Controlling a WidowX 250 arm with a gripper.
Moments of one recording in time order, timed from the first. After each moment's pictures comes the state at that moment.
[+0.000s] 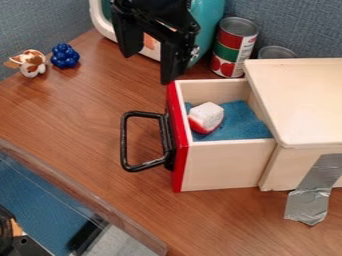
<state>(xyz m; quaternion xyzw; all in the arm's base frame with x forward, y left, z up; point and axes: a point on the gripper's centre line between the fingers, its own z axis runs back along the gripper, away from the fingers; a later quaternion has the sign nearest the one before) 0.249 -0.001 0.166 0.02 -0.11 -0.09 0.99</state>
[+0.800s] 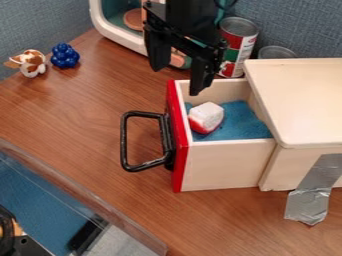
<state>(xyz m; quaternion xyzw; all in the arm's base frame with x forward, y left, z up) 0.279 -0.020 0.141 0.00 -0.09 -0.09 0.99</state>
